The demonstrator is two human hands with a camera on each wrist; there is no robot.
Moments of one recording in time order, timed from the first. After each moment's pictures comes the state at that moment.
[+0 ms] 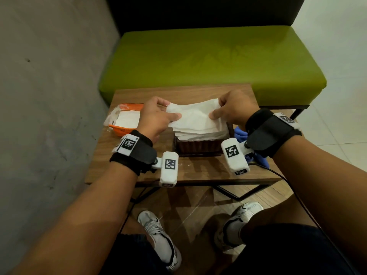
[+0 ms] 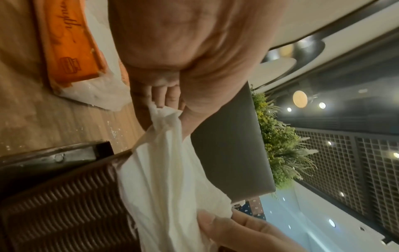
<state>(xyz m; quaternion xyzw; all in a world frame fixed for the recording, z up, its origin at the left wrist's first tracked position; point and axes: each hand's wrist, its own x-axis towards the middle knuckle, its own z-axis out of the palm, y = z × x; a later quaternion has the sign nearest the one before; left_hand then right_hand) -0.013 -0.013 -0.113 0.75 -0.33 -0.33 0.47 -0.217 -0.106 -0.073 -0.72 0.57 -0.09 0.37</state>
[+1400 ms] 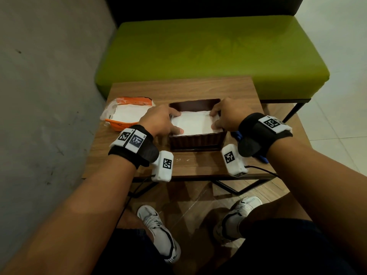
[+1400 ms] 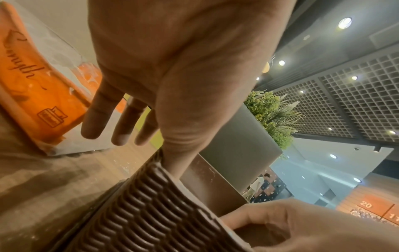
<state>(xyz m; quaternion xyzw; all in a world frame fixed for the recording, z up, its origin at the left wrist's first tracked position) -0.008 -0.016 -0.120 0.79 -0.55 -0.27 0.08 -0.219 -0.108 -0.108 -0.83 0.51 0.05 0.21</state>
